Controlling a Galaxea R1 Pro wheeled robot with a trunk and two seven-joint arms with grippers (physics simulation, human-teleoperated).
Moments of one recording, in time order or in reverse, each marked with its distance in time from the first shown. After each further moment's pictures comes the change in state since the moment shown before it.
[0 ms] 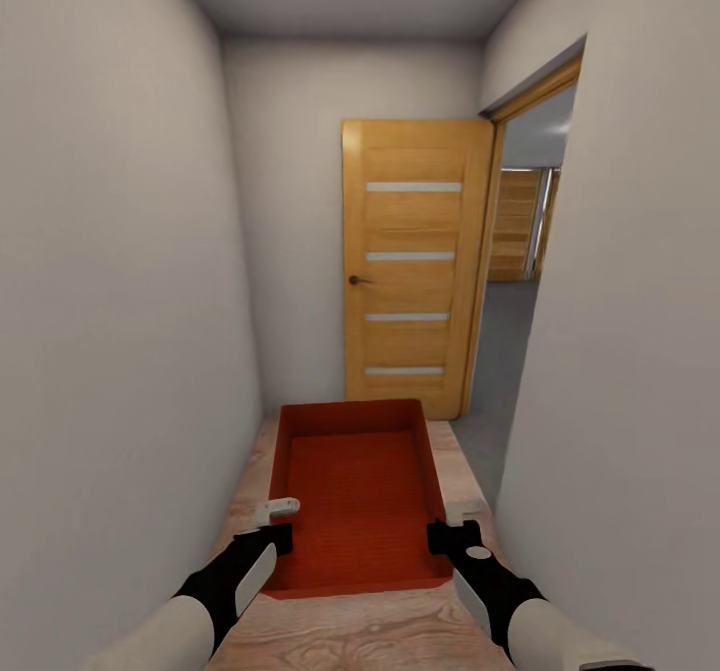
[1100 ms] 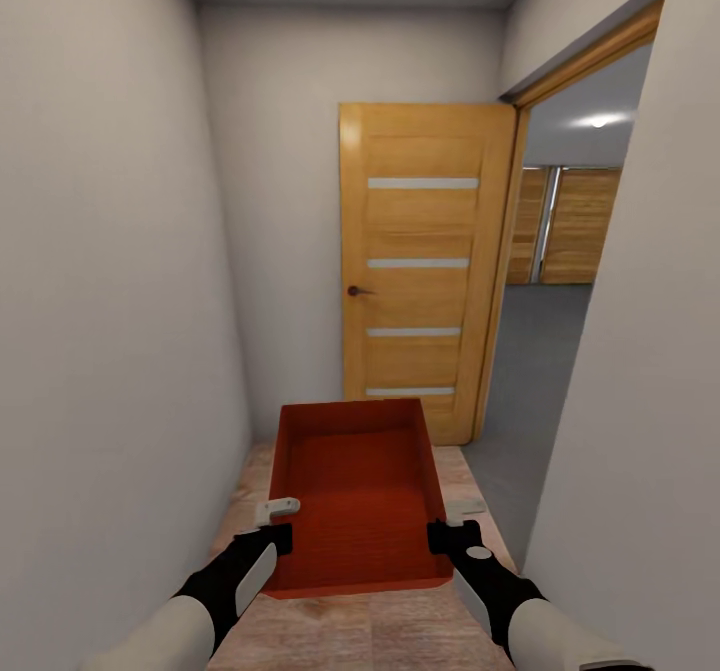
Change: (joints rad) left arm 0.000 0.000 0.000 0.000 0.000 -0.001 0.001; right arm 0.000 0.000 0.000 0.000 0.000 -0.001 0.000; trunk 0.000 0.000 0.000
